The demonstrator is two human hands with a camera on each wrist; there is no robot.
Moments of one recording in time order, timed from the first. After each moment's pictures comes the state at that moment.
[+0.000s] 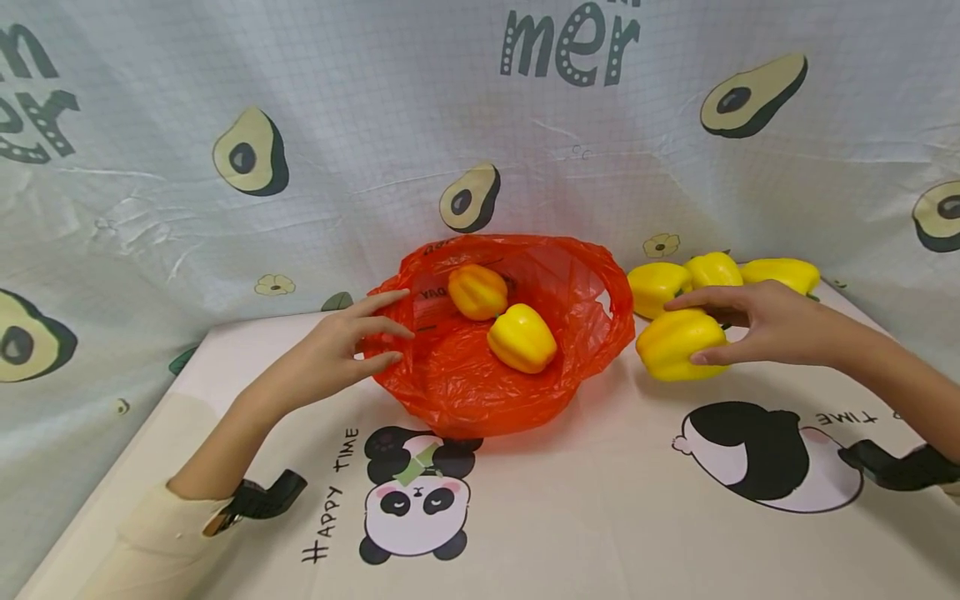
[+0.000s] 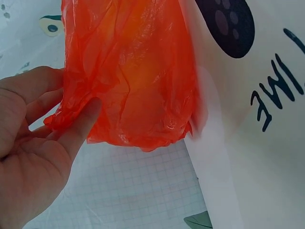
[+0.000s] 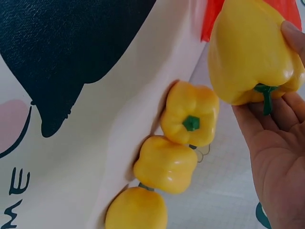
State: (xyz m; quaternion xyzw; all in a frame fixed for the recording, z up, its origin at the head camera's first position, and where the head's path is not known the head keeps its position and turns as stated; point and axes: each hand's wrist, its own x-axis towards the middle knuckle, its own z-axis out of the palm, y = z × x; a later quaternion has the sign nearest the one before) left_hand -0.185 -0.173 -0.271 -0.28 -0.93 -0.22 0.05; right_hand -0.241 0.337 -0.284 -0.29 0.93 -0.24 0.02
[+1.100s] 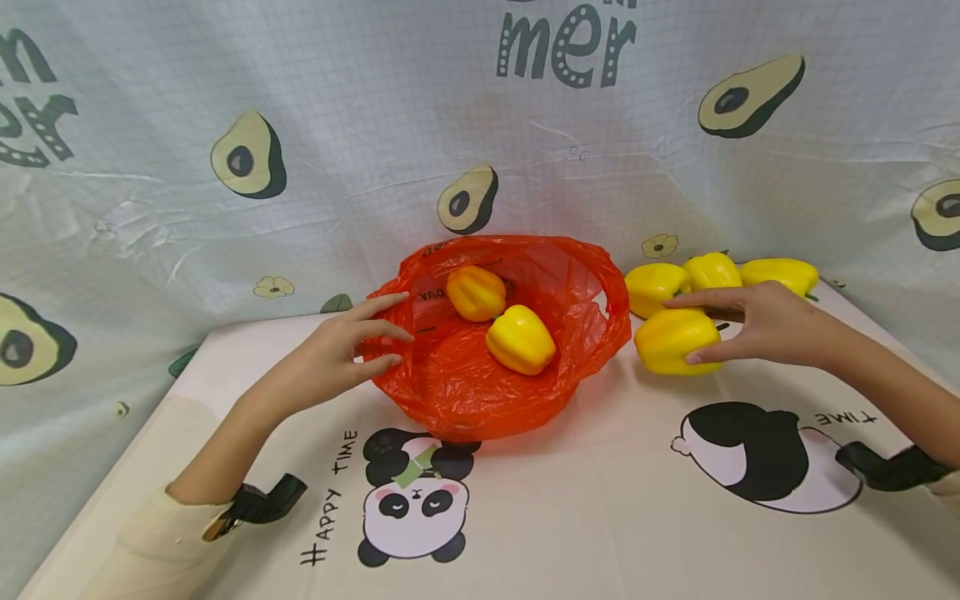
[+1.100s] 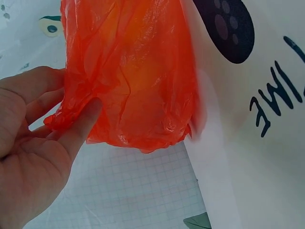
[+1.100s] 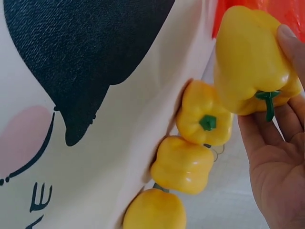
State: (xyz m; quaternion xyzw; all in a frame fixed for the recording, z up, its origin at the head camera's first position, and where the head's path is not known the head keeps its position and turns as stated) left_hand -0.184 -0.172 -0.273 -0.28 -0.93 -0.22 0.06; right_hand -0.247 0.339 -0.295 -0.25 0.94 -0.22 -0.02
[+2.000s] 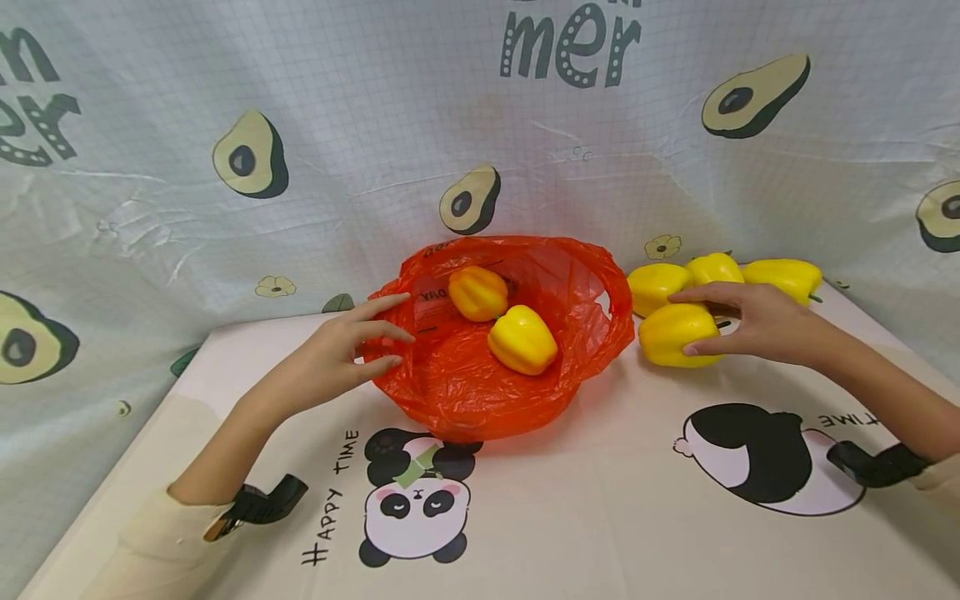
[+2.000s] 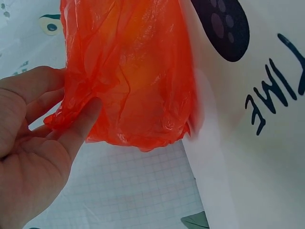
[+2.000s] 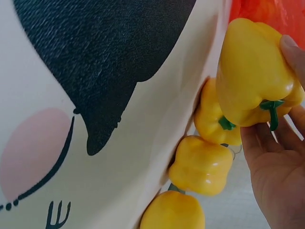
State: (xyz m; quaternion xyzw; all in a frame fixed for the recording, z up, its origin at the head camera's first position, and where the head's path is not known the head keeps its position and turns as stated) left_hand -0.186 -0.174 -0.274 -0.28 -0.93 -0.22 0.06; right_hand -0.263 0.337 -0.306 -0.24 0.94 -0.24 -0.03
